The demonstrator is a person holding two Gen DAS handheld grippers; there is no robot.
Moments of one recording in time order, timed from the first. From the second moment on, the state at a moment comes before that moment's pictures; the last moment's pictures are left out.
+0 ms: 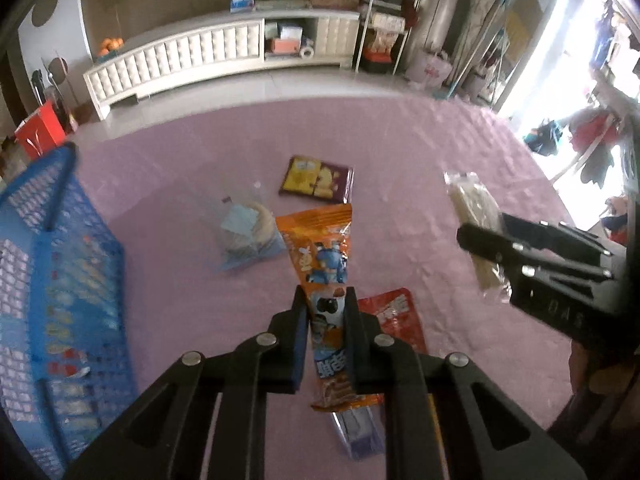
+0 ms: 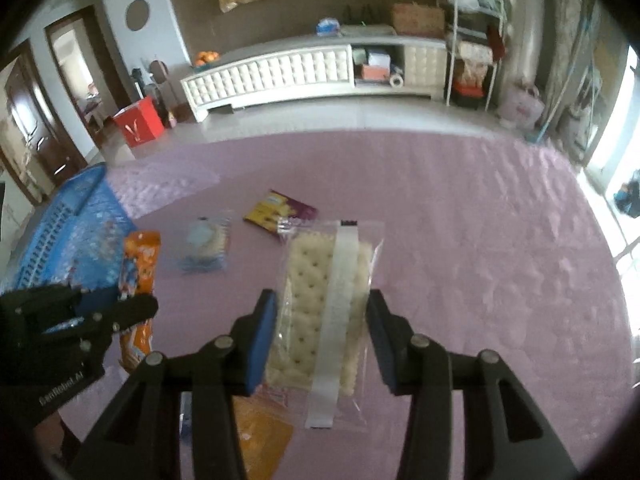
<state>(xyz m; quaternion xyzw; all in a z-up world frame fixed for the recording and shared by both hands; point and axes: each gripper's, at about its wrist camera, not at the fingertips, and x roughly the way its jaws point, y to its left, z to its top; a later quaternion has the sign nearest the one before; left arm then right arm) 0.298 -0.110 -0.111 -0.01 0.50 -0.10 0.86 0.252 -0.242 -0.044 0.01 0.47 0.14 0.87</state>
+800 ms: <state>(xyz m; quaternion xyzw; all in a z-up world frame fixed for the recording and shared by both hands) 0.200 0.042 0.021 -0.01 0.40 -0.04 0.91 0.203 -0.087 0.044 -0.03 0.41 0.25 0.88</state>
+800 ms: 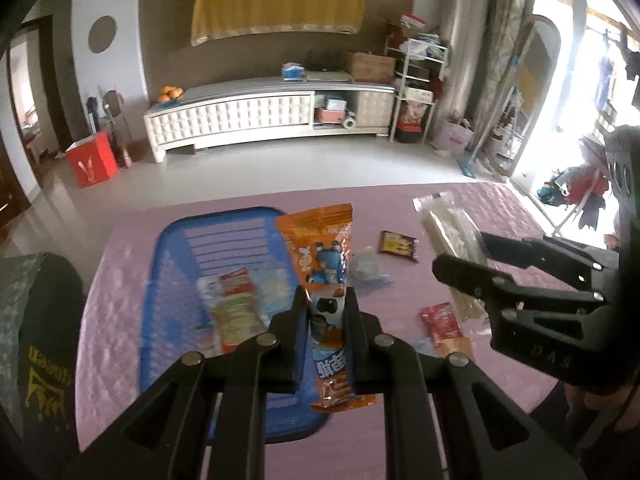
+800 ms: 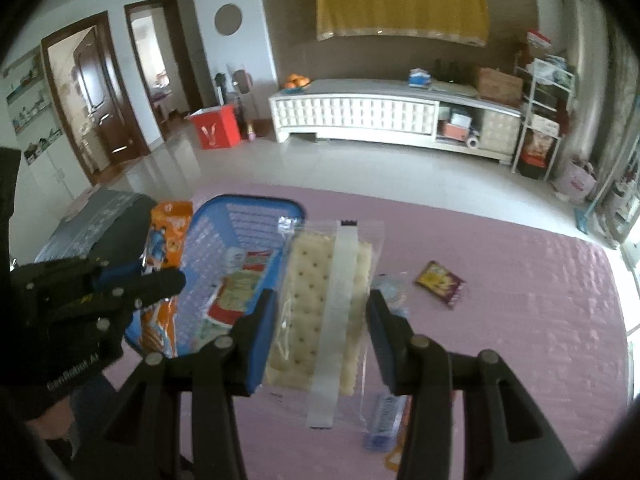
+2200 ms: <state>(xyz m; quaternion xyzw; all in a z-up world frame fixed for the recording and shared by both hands) 0.178 0.138 -0.002 -0.01 0.41 0.01 0.91 0.204 0.015 0.032 -0.08 0.43 0.30 0.85</state>
